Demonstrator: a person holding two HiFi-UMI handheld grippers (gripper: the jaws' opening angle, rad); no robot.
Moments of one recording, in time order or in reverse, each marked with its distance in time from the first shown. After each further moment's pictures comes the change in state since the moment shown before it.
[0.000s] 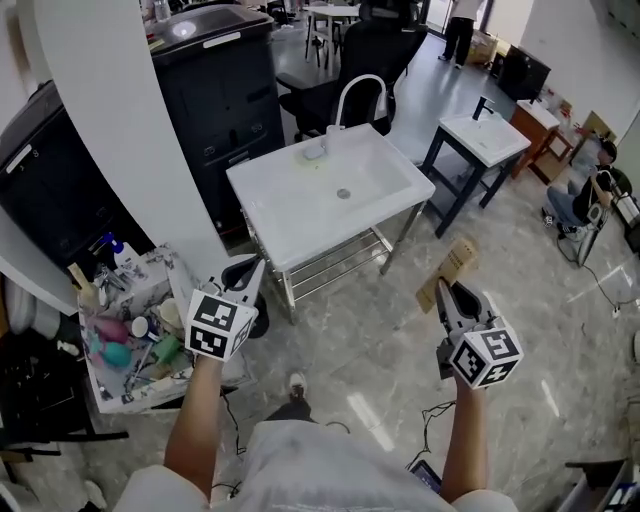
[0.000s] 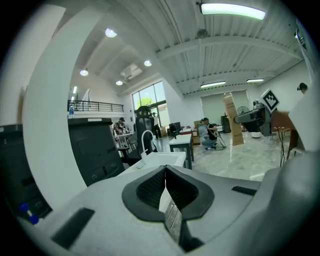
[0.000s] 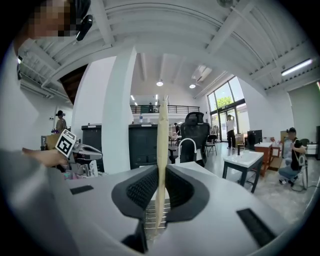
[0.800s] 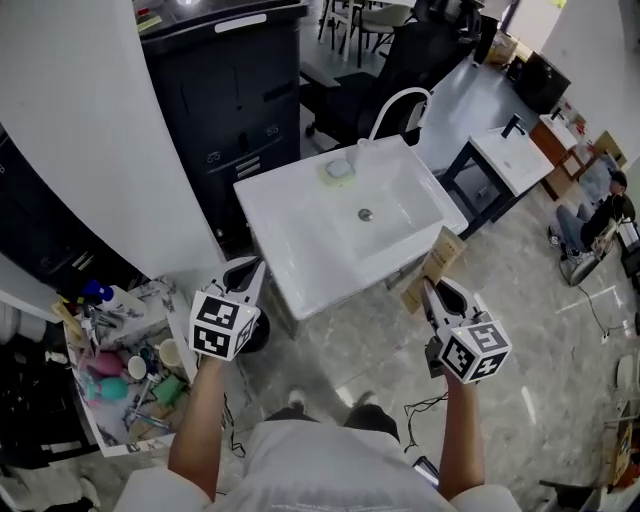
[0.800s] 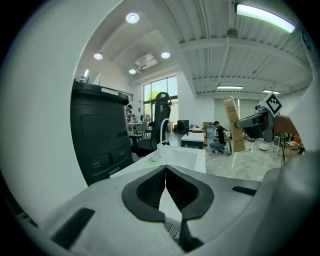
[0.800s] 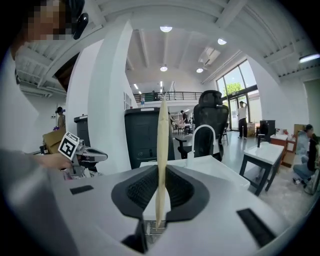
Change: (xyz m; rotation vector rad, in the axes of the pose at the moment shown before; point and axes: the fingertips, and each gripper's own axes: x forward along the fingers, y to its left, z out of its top) left arm 0.125 0.158 -0.053 -0.160 0.055 0.015; right arm 0.233 0.018 -0.001 0.012 0.136 0.091
